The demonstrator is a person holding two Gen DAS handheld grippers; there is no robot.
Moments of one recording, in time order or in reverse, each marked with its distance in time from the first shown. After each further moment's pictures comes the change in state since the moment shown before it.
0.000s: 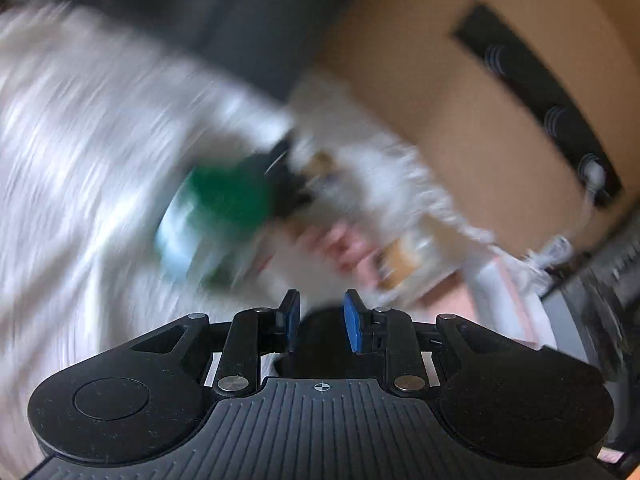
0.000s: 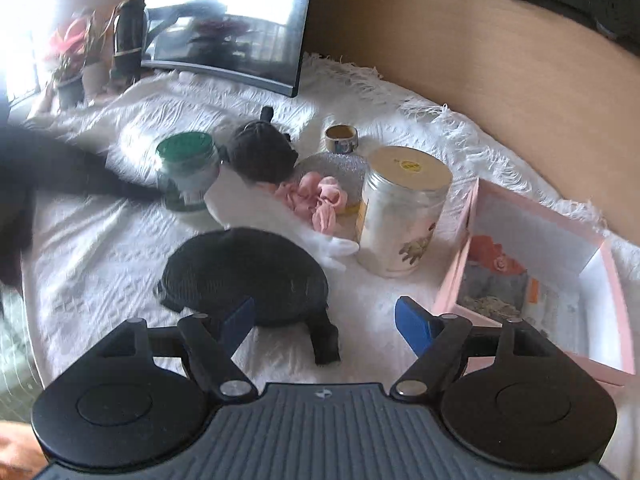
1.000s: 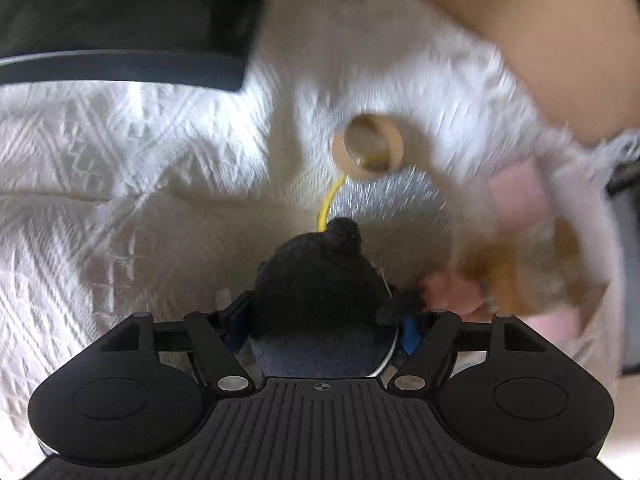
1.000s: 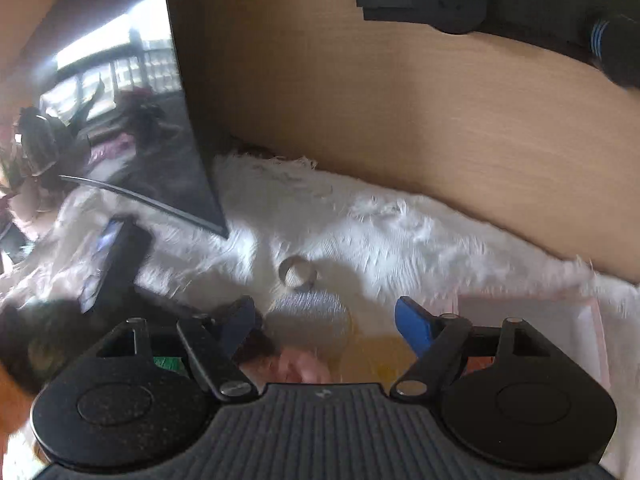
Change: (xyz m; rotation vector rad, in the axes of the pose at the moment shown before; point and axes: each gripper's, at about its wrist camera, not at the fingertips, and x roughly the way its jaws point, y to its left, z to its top) left arm 0.191 0.046 0.137 0.182 0.592 -0.027; right arm 0.047 -0.056 0.211 0.349 0.101 -0.070
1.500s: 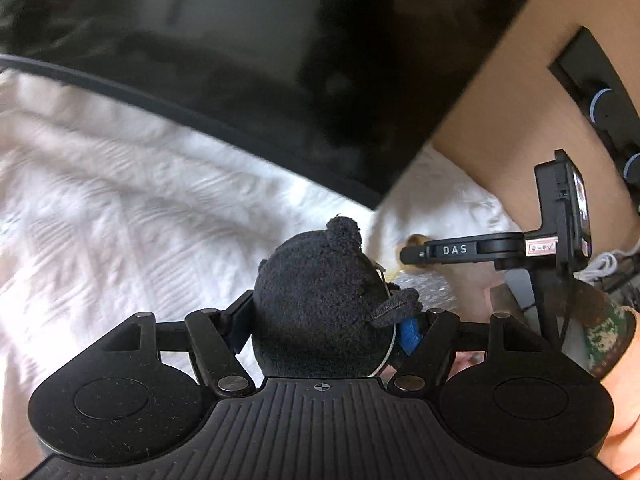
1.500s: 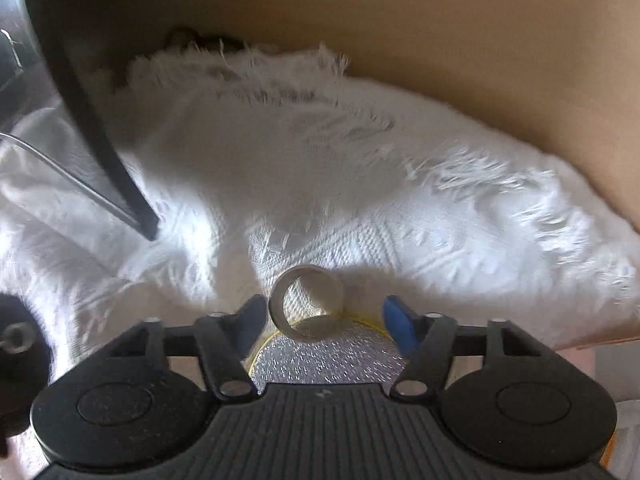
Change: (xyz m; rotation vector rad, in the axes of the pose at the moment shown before) left arm -0.127 0.060 -0.067 -0.173 -0.366 0.073; right arm 0.198 0.044 0.024 0.005 0.263 -0.080
